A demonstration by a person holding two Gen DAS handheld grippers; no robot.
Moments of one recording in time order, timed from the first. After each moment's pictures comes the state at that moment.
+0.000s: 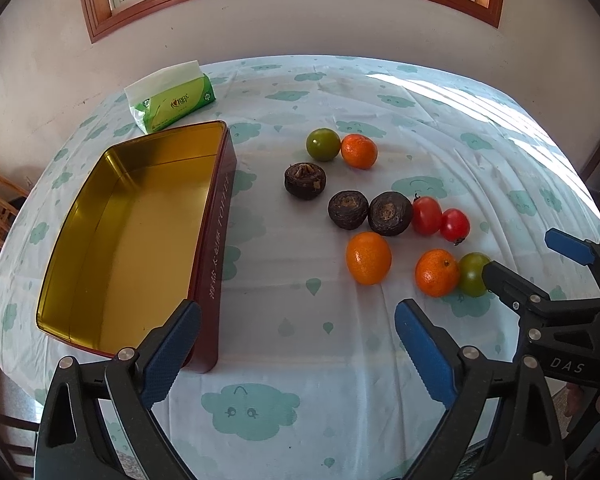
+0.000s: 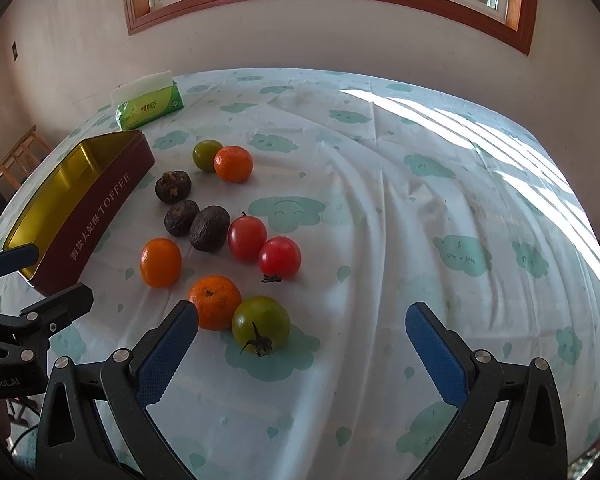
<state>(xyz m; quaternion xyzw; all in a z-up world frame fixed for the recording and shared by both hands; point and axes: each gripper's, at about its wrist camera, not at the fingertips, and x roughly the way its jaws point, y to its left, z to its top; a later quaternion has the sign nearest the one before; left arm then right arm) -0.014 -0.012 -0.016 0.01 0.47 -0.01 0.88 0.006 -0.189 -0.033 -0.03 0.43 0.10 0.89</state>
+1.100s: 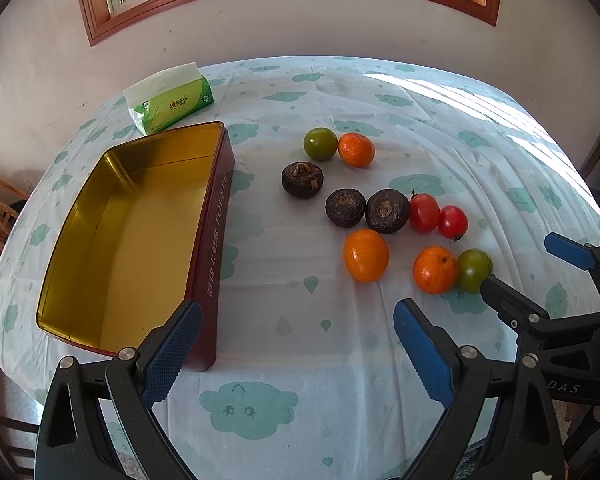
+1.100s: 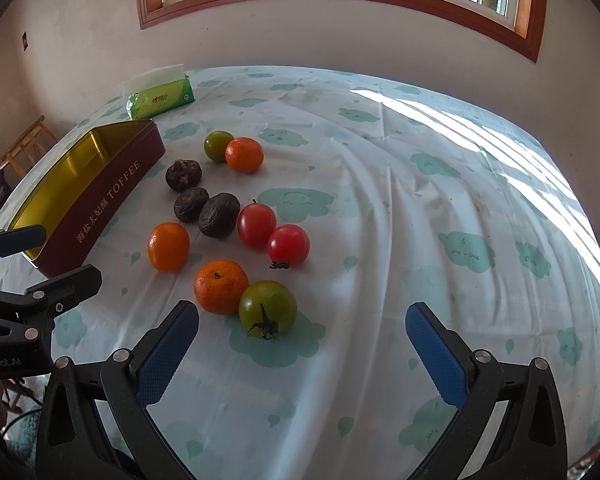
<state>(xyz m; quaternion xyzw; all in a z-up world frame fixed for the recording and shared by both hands) -0.017 -0.014 -0.017 0.02 0.47 -0.01 0.88 -0.005 -0.186 -0.036 -0.04 0.43 0.12 0.89</state>
